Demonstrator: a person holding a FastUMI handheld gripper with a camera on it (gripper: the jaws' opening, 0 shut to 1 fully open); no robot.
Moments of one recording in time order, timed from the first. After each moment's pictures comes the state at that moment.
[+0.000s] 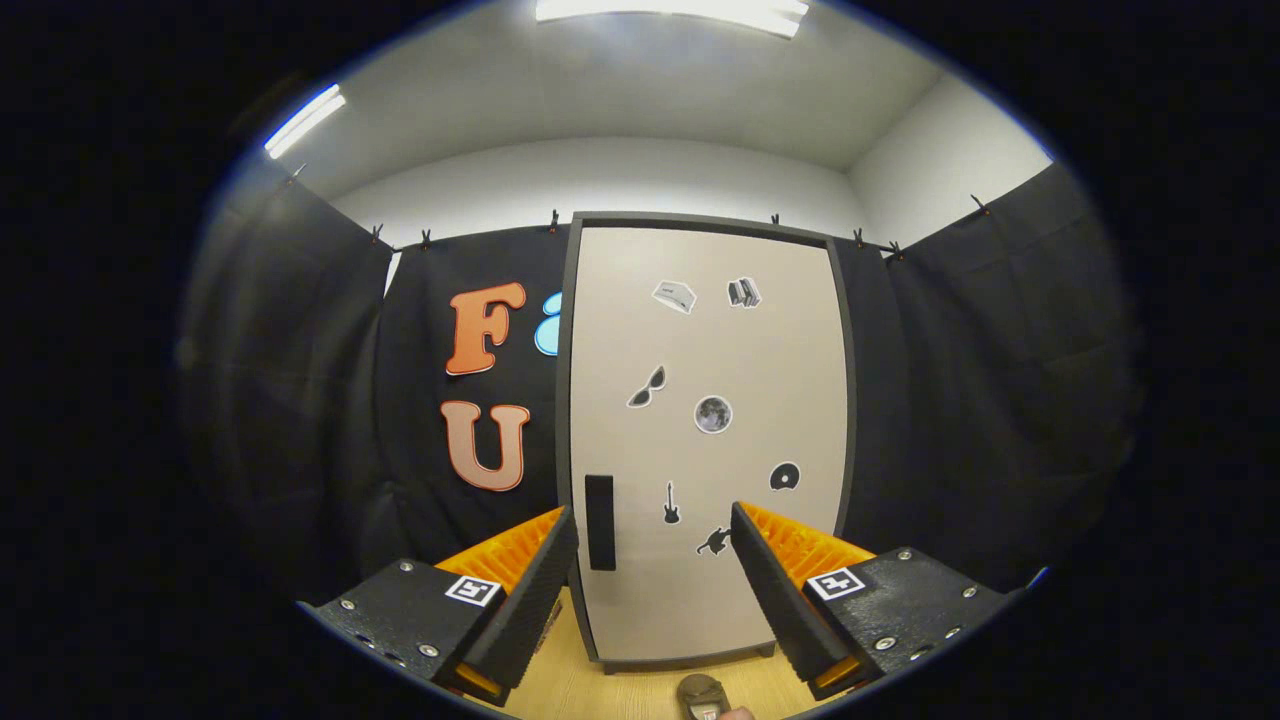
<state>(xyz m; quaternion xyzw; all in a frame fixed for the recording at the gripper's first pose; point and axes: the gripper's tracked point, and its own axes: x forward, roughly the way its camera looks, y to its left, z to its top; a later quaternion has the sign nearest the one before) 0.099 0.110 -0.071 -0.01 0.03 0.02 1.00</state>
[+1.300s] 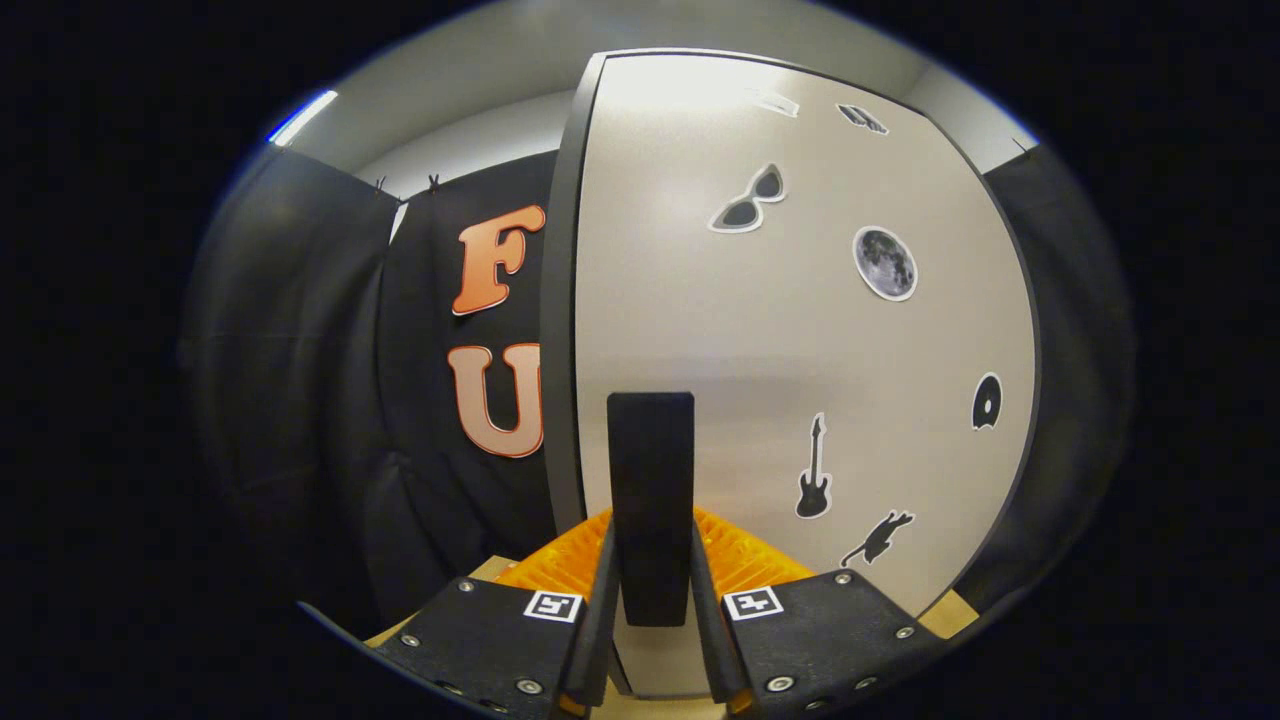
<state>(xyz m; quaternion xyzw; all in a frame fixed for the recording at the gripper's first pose) 0.264 0.180 -0.192 -0.01 0.09 0.08 0.99</state>
